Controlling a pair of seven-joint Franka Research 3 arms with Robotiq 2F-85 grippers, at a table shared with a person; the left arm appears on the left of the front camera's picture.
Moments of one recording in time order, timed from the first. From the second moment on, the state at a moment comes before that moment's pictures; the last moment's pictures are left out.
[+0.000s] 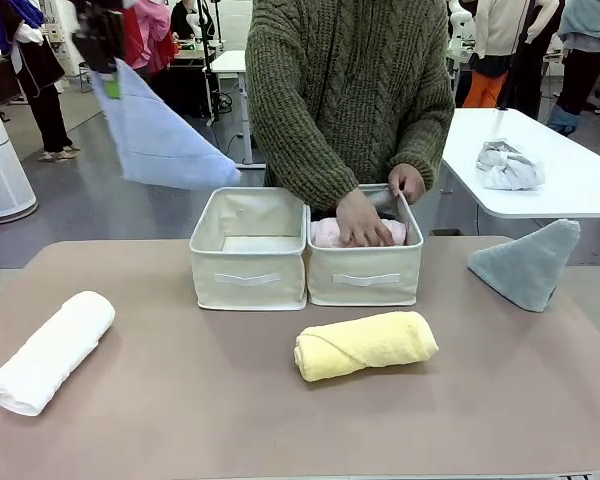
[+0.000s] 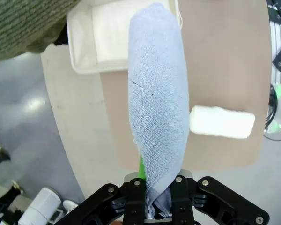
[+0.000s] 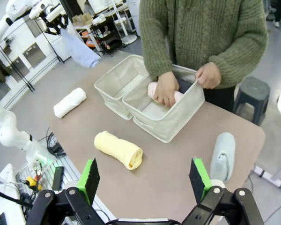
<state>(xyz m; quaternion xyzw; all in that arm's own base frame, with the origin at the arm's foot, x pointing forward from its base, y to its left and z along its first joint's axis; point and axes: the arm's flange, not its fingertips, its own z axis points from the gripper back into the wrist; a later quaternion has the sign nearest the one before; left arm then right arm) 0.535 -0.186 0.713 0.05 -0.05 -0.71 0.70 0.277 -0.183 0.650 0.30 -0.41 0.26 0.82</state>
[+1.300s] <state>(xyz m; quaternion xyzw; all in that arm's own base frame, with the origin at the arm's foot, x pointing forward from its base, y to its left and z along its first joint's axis) 0.573 -0.268 0.605 0.05 -0.05 -0.75 0.66 0.277 -0.183 0.650 0.30 -0.41 0.26 0.82</state>
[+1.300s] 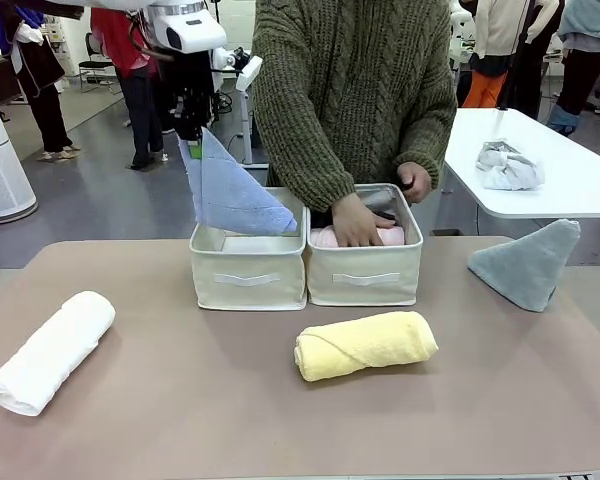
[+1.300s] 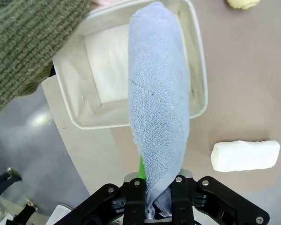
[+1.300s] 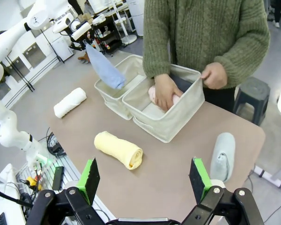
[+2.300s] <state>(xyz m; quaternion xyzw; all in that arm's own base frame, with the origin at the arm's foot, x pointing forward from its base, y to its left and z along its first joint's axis) 0.564 -0.284 0.502 0.06 0.00 -0.76 0.65 0.277 -0.183 0.650 0.30 -0.41 0.26 0.82</state>
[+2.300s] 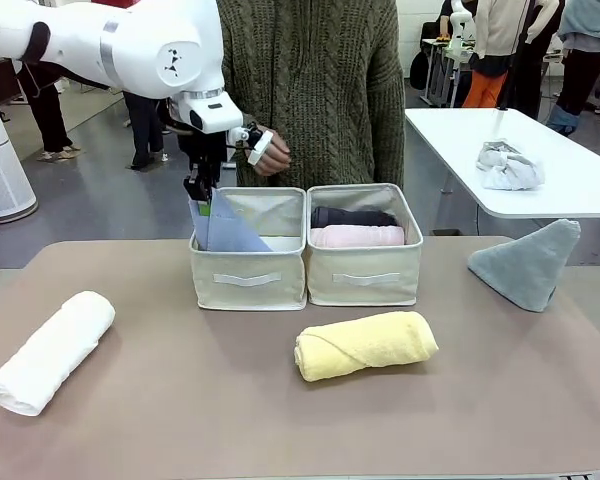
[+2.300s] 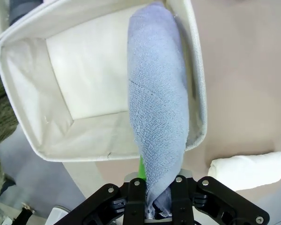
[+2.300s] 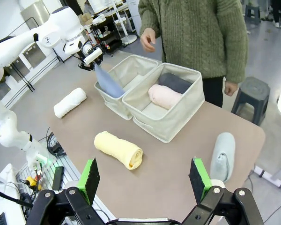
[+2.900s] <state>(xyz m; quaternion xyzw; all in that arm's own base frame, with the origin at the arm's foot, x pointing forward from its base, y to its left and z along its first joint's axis) 0.562 -0.298 0.458 0.05 0.02 -0.77 0.64 0.277 -0.183 0.650 0.30 -0.41 0.26 0.82</state>
